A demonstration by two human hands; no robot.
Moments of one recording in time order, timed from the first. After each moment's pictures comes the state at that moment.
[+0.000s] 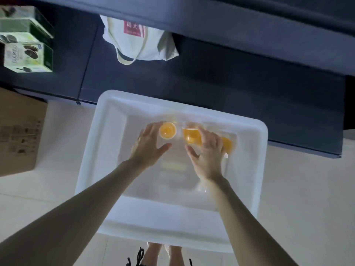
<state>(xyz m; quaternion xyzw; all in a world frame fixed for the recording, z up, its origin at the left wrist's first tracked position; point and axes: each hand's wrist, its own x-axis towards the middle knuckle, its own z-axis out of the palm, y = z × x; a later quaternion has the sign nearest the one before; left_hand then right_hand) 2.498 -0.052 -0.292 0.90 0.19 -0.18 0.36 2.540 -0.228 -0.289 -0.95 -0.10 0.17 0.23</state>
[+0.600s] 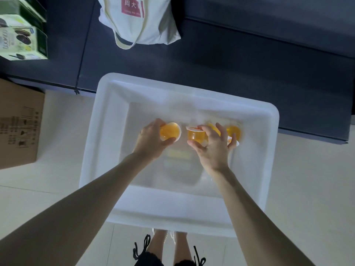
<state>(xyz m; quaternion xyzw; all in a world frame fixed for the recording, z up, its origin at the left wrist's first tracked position) 2.487 -0.058 -0.297 0.86 0.26 -0.16 0.40 2.526 -0.228 -0.296 -0.96 -0.04 0.17 0.24</state>
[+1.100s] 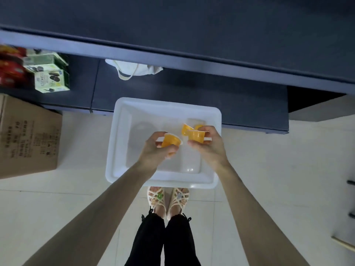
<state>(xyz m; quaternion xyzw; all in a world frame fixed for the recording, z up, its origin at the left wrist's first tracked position) 2.435 -0.112 -0.069 0.57 0.38 -0.18 0.71 2.492 -0.269 -0.081 -0.79 0.12 0.25 0.54</state>
